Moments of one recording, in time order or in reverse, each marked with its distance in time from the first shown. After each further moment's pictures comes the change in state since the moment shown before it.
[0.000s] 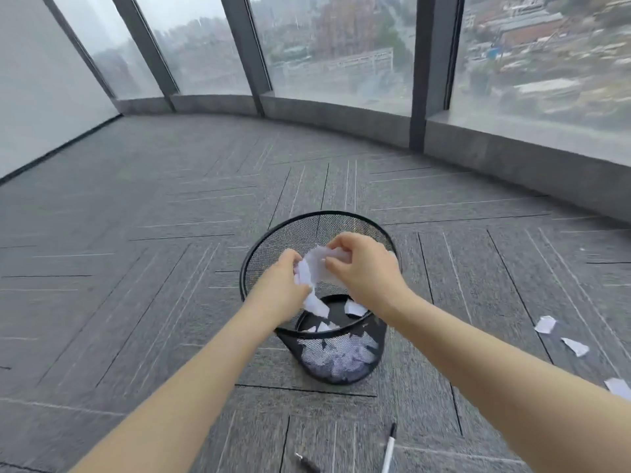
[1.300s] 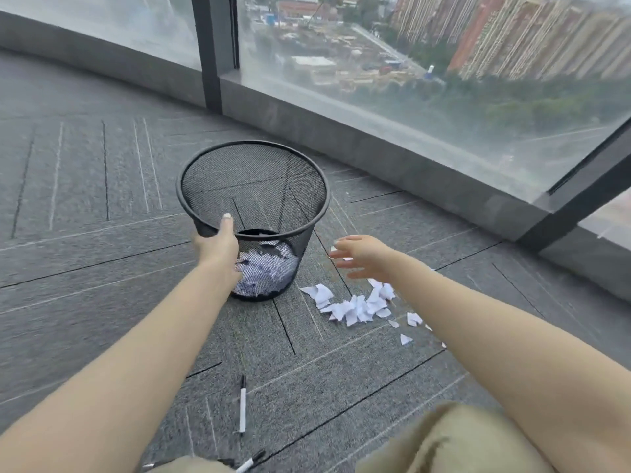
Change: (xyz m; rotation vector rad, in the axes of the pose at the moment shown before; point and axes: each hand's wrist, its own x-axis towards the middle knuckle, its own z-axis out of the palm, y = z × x) left_hand 0.021 0.117 0.106 -1.056 -0.385 -0.550; right_hand -0.093 0.146 -0.142 0.332 0.020 0.965
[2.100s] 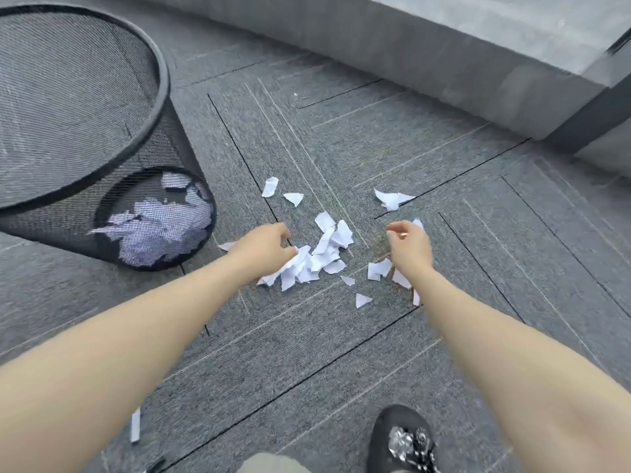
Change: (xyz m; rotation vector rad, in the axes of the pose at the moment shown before) left_hand 0.053 -0.149 0.200 1.576 -0.457 0.505; right_hand 0.129 0.249 -0.136 -0.090 0.573 0.039
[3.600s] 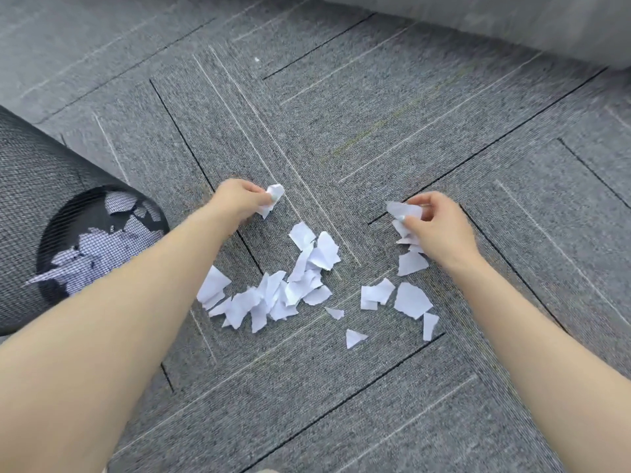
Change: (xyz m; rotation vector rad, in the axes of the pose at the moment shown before) left_hand 0.158 0.020 -0.007 -0.470 0.119 -0.365; right_hand 0.087 0.026 -0.023 0.003 -0.099 -0.027
